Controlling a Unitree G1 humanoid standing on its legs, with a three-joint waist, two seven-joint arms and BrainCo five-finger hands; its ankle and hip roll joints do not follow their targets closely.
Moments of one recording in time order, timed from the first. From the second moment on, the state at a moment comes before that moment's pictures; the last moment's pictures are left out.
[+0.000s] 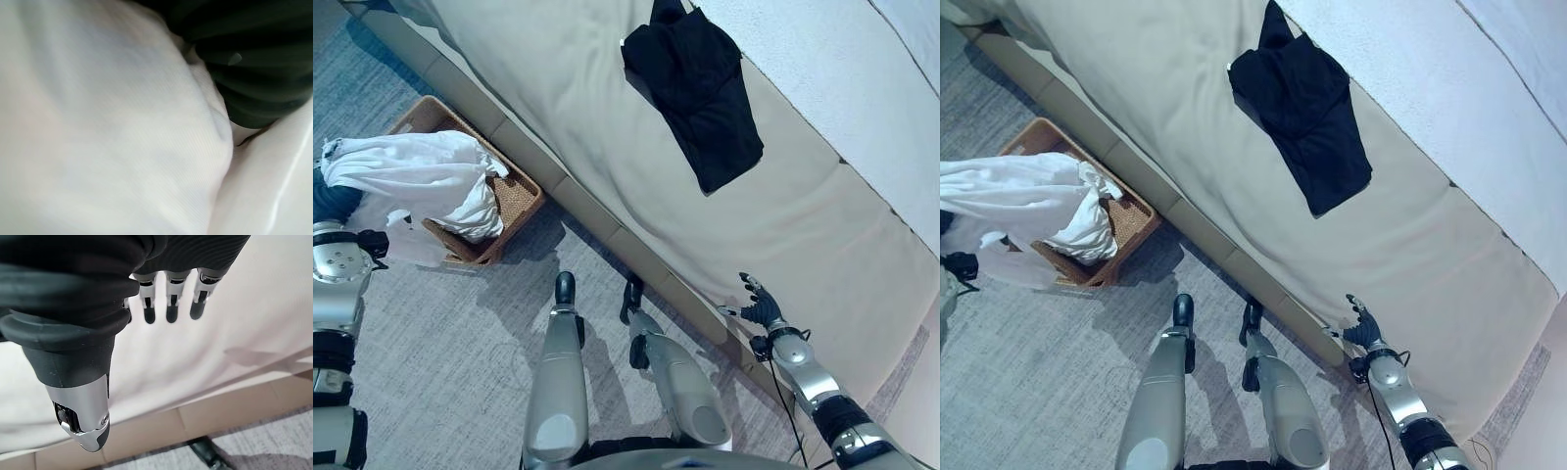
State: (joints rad) left arm -0.40 1.00 0.01 0.61 -0.23 -0.11 0.39; right arm -0.15 -0.42 0.27 0.60 0.07 -0.10 -0.17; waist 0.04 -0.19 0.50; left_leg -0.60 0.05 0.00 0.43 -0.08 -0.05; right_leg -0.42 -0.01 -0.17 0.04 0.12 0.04
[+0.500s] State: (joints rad) left arm -0.53 1.01 -0.09 0.71 -0.21 -0.06 0.39; right arm -0.17 -0.42 0.30 0.60 0.10 -0.11 -0.21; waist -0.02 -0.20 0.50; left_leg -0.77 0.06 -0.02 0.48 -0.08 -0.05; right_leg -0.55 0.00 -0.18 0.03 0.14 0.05
